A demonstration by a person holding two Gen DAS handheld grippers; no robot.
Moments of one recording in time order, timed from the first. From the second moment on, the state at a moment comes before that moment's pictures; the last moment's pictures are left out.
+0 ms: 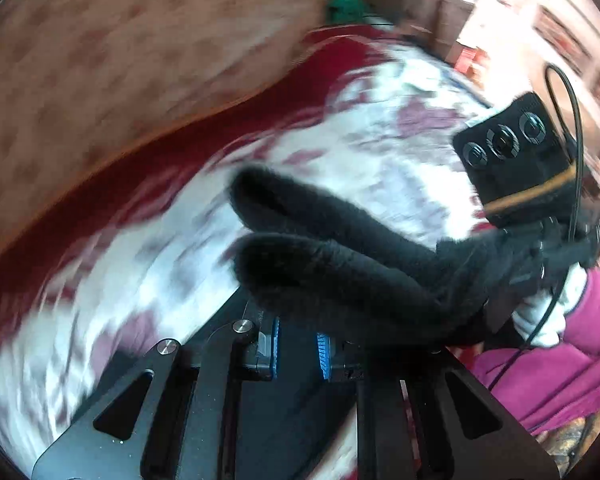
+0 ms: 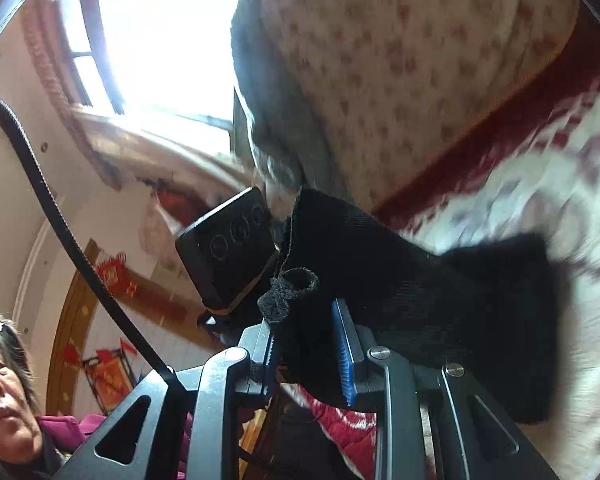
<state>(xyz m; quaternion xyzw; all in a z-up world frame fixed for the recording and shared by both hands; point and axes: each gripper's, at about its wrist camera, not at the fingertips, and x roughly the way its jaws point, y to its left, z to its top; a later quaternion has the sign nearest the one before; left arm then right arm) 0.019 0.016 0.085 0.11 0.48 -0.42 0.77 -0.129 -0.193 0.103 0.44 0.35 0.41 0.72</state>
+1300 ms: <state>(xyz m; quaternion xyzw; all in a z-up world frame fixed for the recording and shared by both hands) -0.132 0.265 0.067 -0.17 0.47 -0.01 0.87 -0.075 0.028 0.097 0.19 0.48 0.43 0.75</state>
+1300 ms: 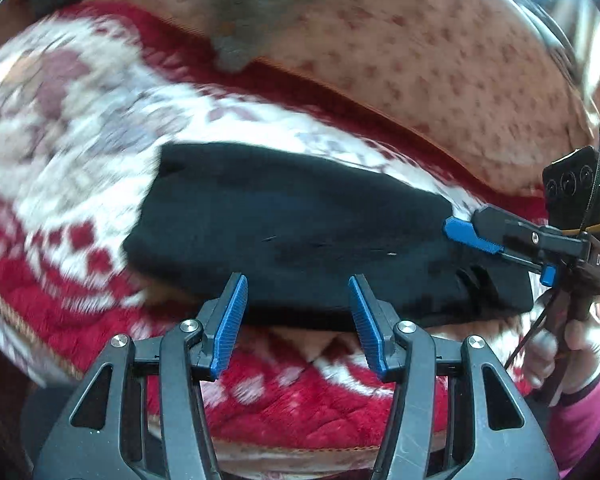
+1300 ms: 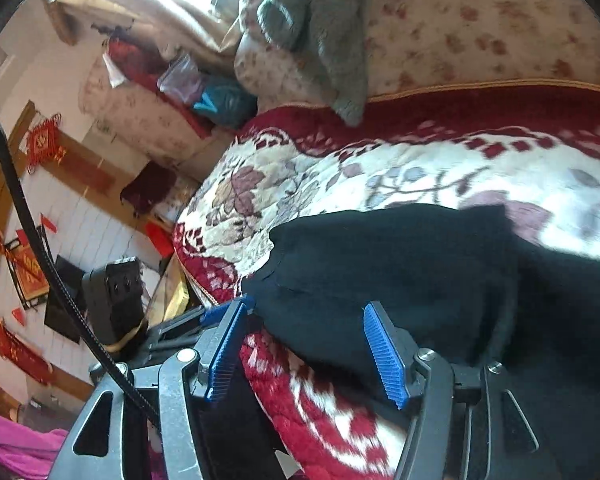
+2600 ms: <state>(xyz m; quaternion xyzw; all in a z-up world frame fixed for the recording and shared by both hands) -0.135 0.336 0.024 -0.41 0.41 0.09 0.81 0.017 0.278 0.033 -0.18 0.51 0.51 0.67</state>
